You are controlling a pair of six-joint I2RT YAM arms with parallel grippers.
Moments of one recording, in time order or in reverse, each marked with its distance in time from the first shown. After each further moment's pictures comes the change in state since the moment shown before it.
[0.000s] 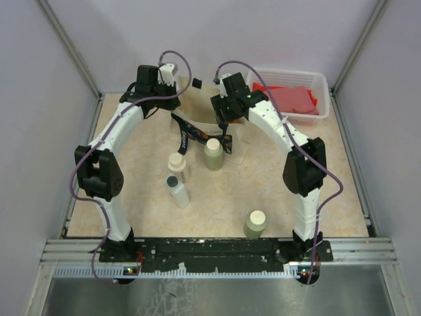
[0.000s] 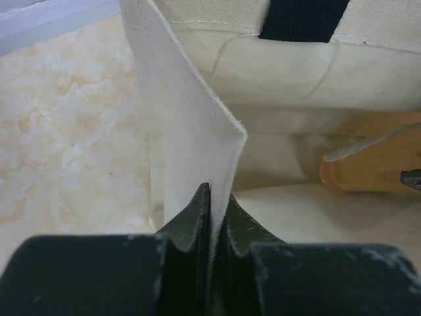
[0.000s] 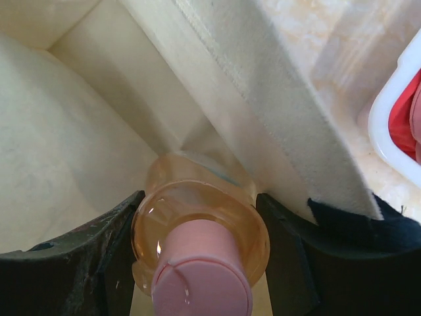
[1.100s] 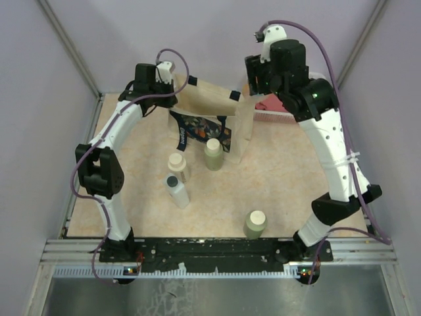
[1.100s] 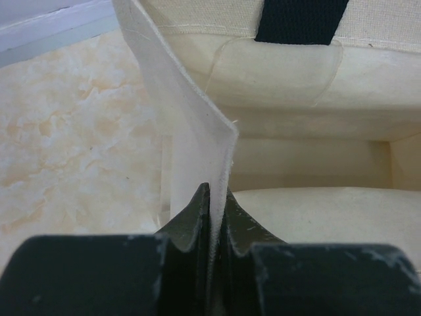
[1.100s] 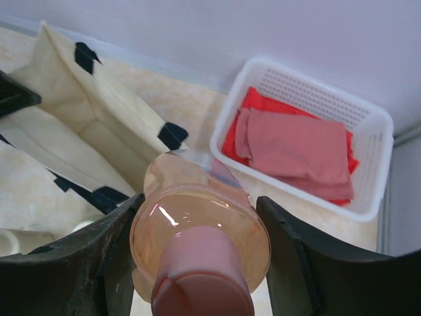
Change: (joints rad) left arm 0.014 0.029 0.037 0.003 -0.022 0.005; right arm 0.001 -0.404 0.262 -0.278 0.296 -0.045
